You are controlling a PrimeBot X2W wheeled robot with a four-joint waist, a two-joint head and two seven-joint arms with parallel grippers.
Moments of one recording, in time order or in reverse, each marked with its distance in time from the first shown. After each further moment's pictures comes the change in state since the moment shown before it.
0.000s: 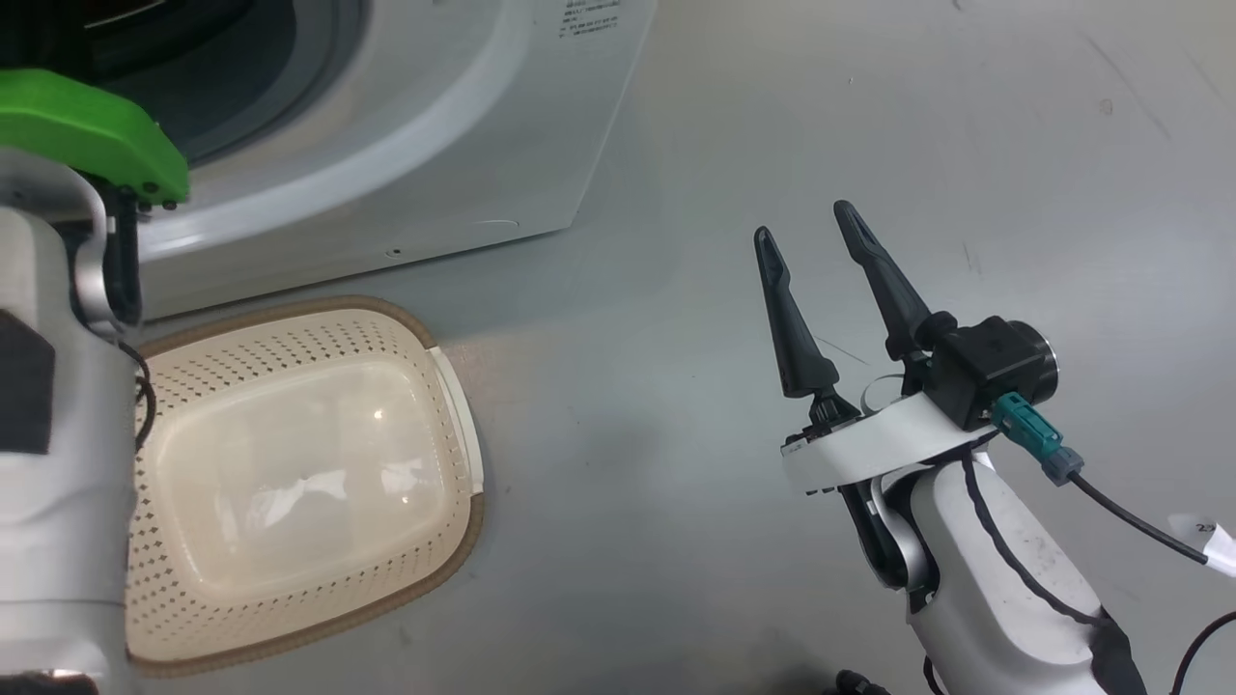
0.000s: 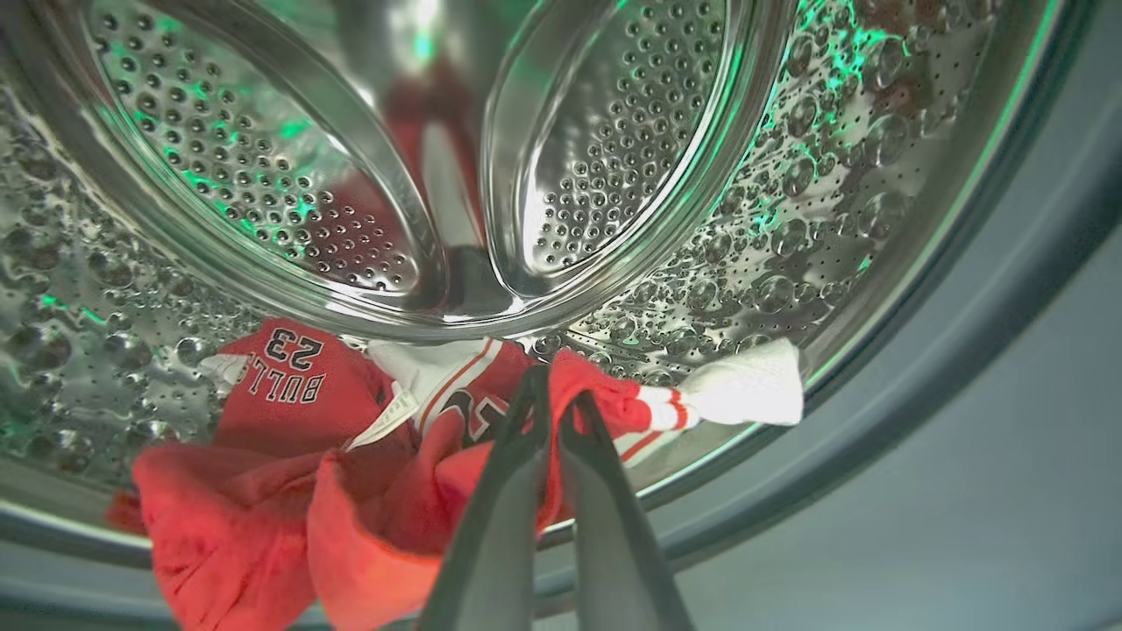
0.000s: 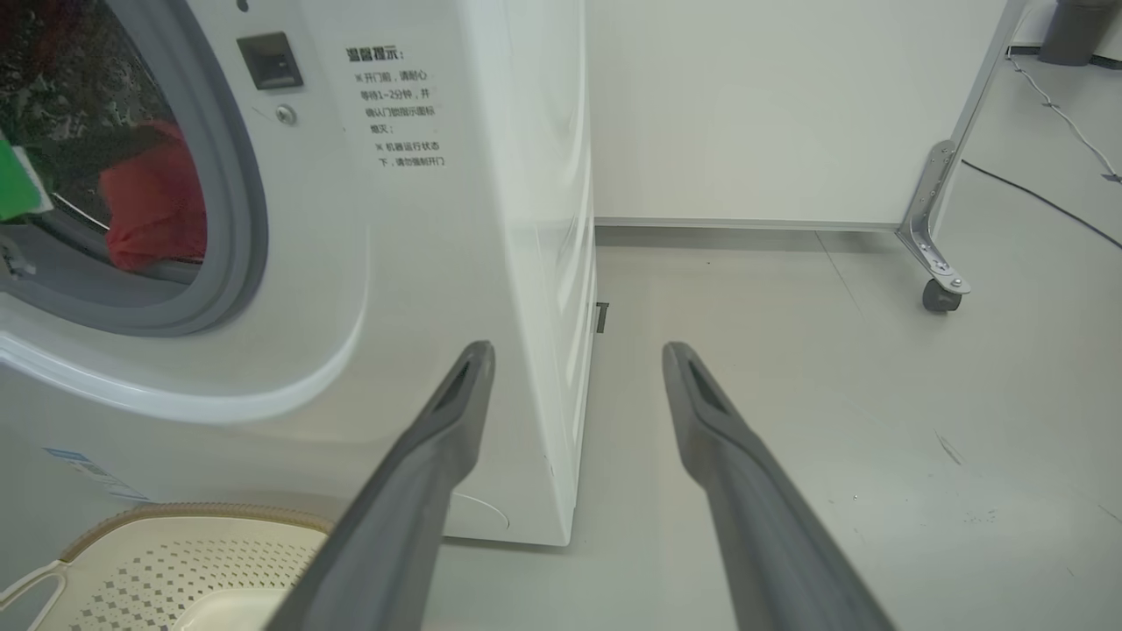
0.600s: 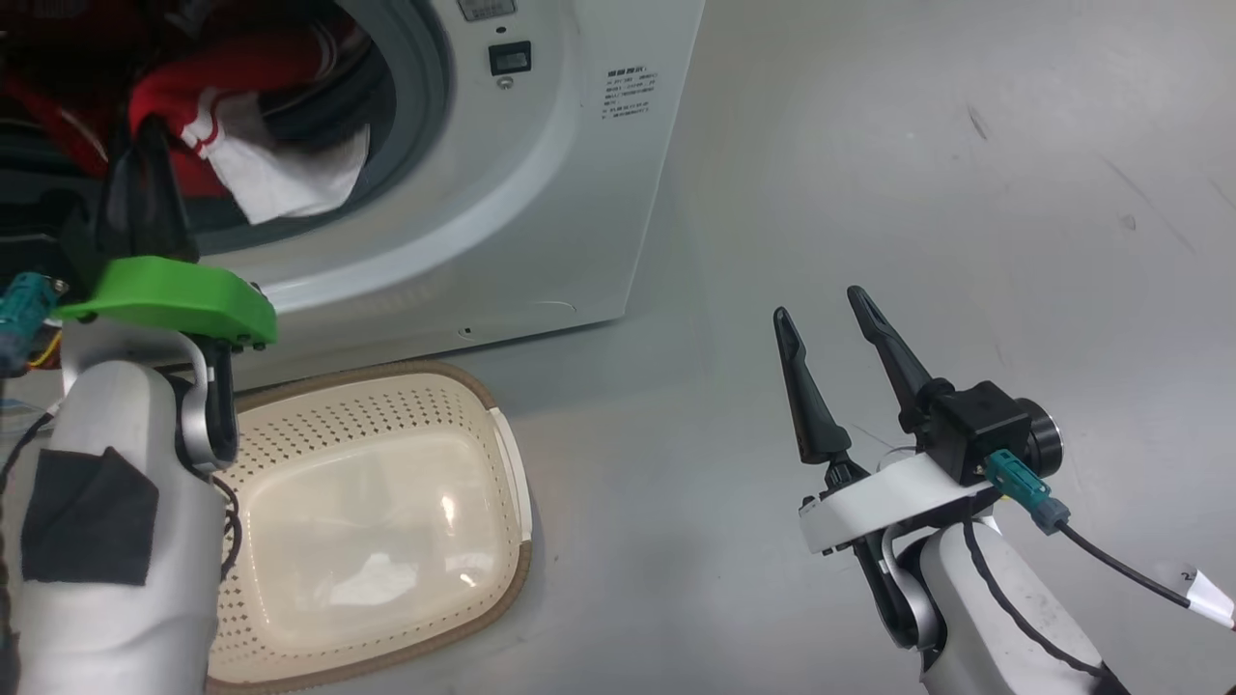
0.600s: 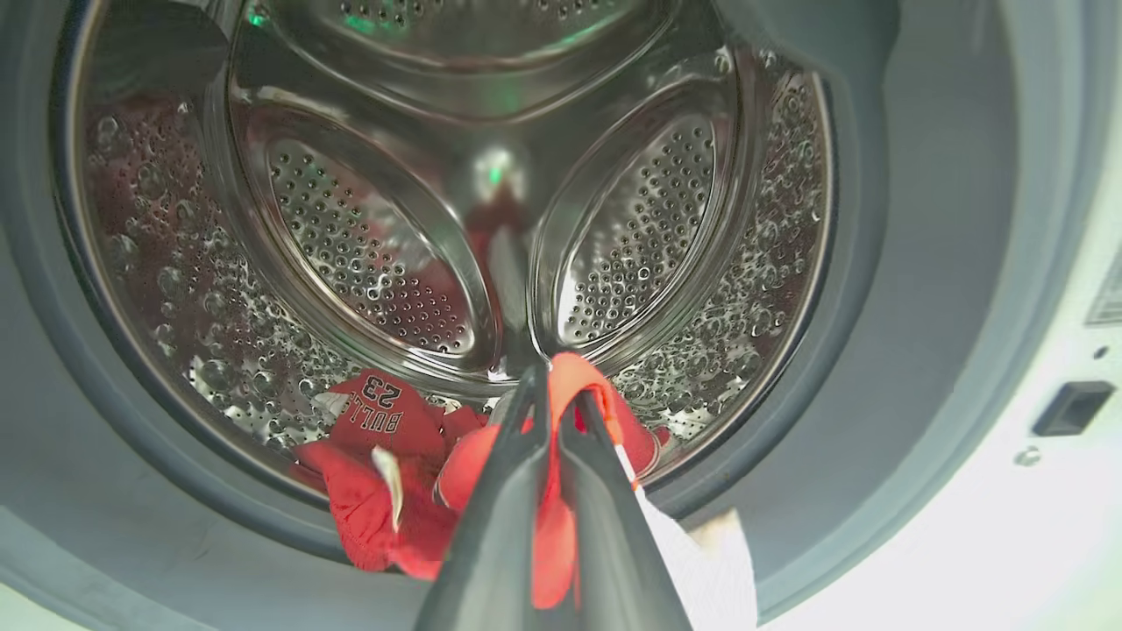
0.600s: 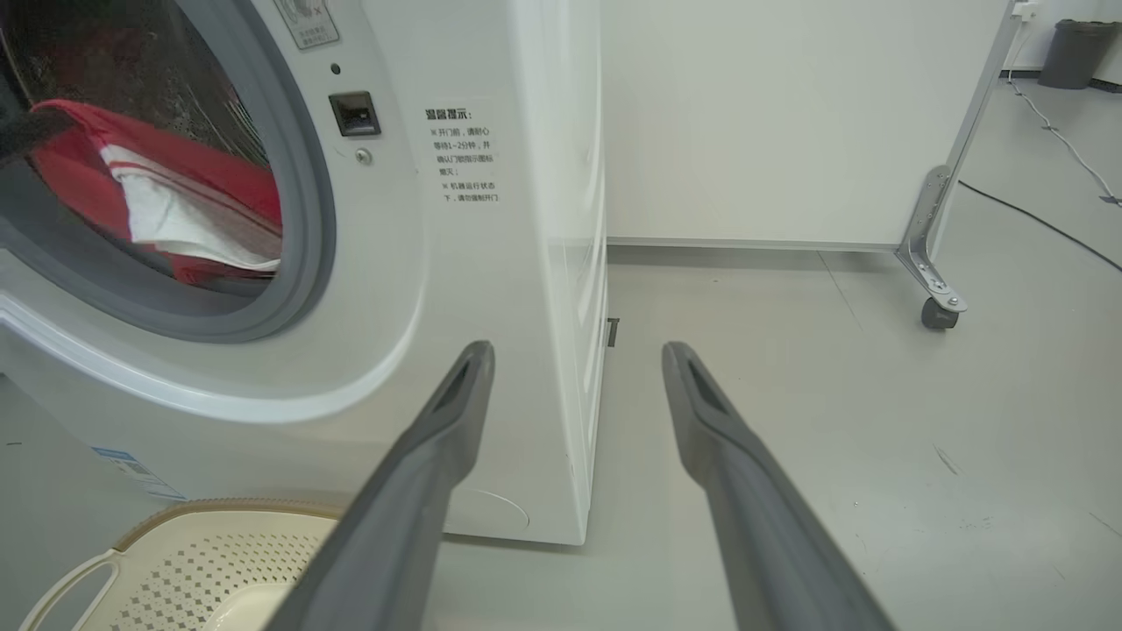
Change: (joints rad) left arm 0.260 -0.068 0.015 -0.114 -0.026 0.011 -0.153; right arm 0.099 0.000 -0.027 0.053 -0.029 0.003 0.000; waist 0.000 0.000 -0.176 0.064
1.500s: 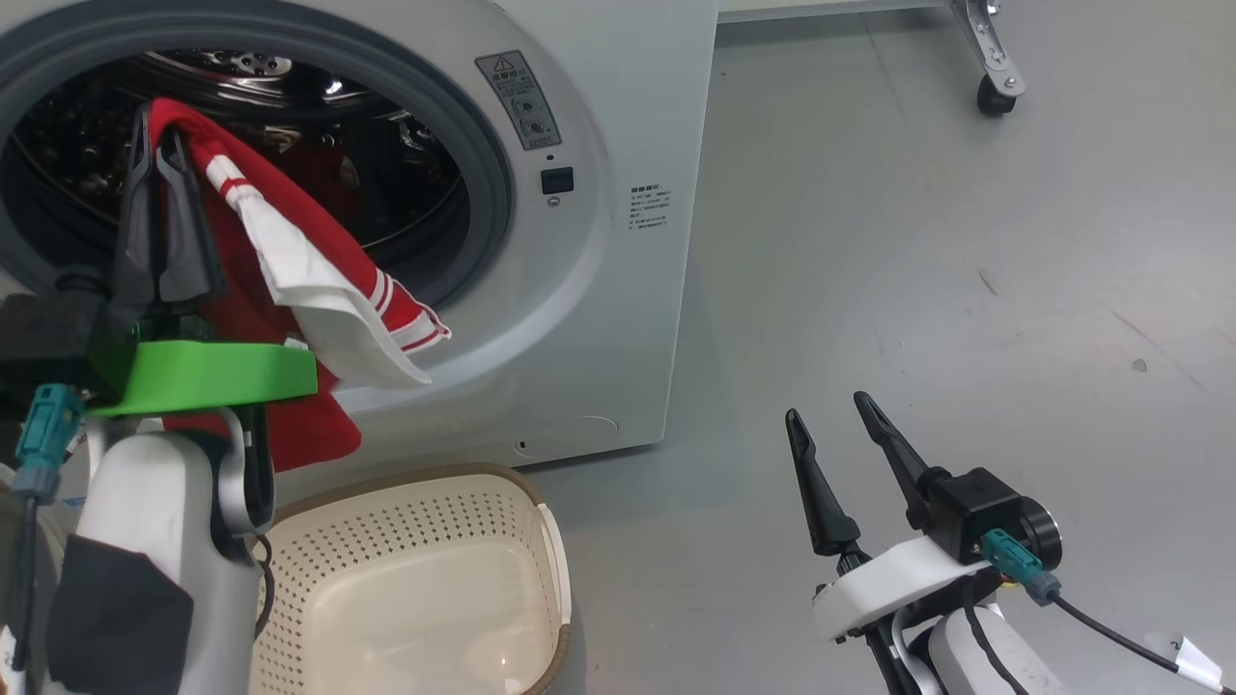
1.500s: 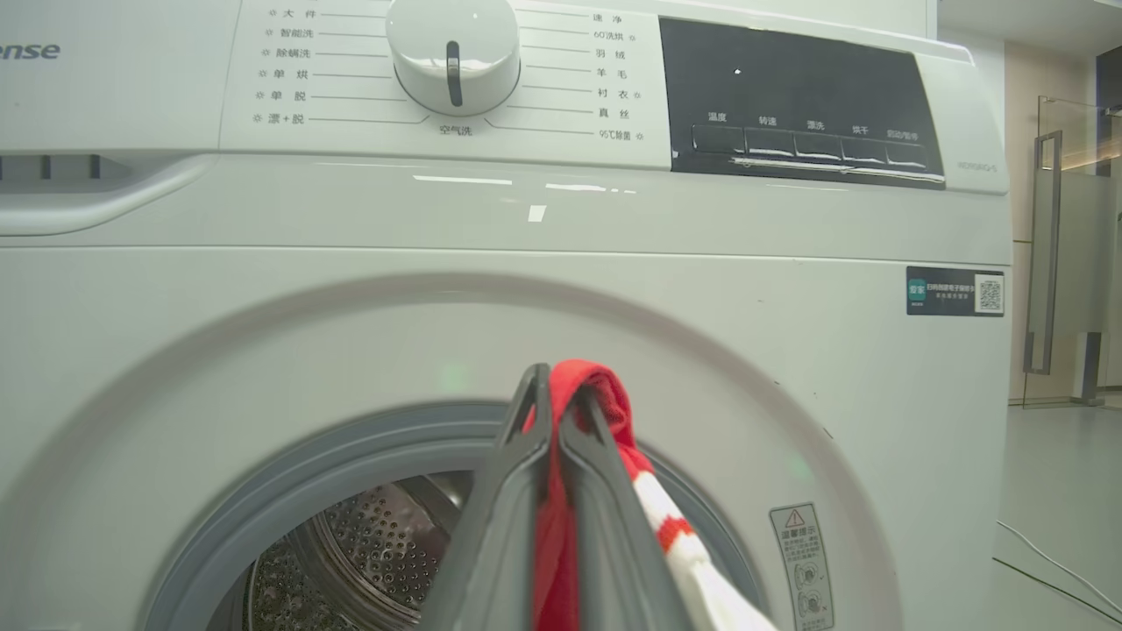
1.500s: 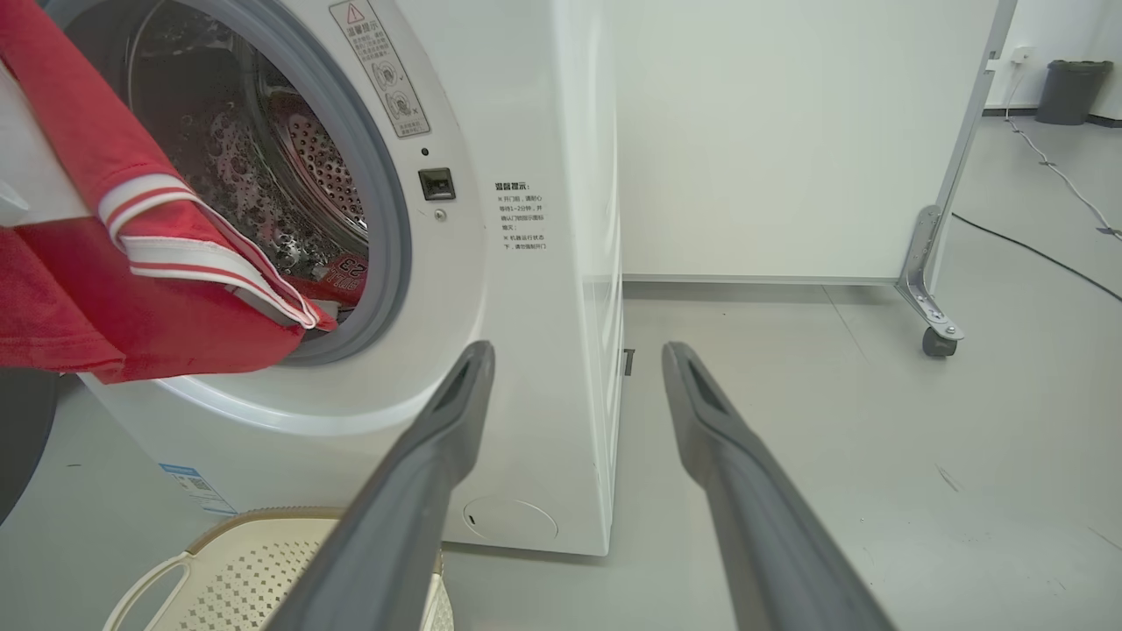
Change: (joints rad) left arm 0.208 -0.033 -0.019 -0.407 0.056 0.033 -0.016; right arm 0.145 0.000 -0.019 0.040 0.000 0.021 0.000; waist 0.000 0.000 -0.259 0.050
